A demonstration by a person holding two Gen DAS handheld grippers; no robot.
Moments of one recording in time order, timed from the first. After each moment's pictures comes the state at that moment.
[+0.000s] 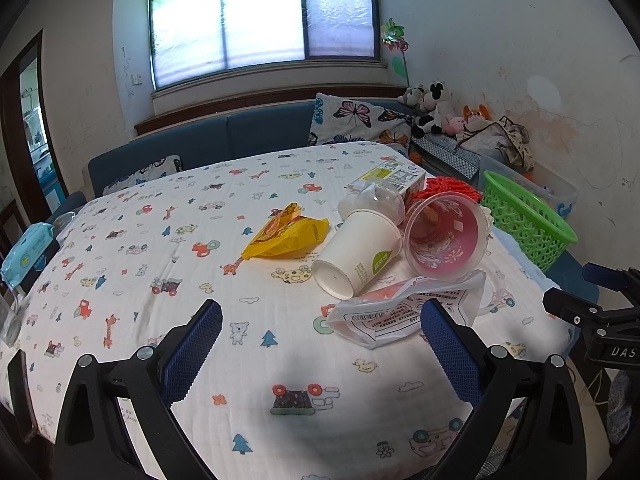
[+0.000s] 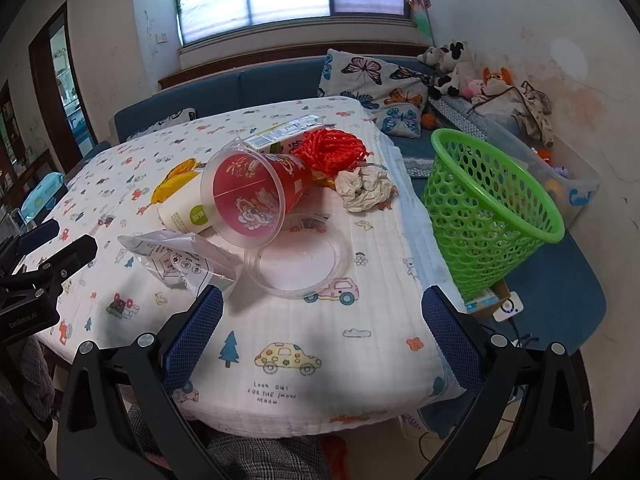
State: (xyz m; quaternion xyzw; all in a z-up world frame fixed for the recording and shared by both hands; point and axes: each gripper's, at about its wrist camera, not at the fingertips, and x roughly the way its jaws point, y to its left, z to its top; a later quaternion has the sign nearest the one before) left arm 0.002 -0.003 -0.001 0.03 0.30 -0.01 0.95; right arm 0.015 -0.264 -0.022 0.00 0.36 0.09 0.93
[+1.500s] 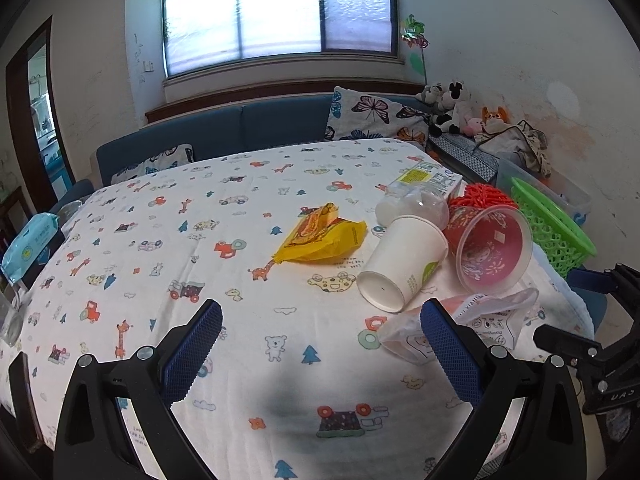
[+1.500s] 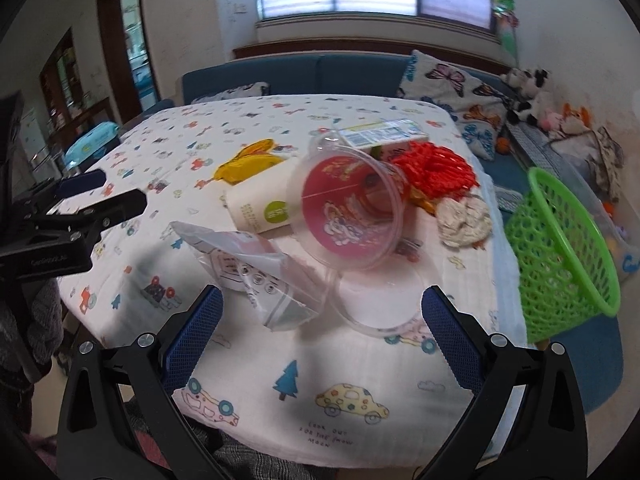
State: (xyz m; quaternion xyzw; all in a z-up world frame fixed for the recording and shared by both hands) left arm 0.029 0.037 -0.011 0.02 0.32 0.01 0.95; right arm 0.047 -0.206 -0.024 -0.07 0.37 0.23 0.90
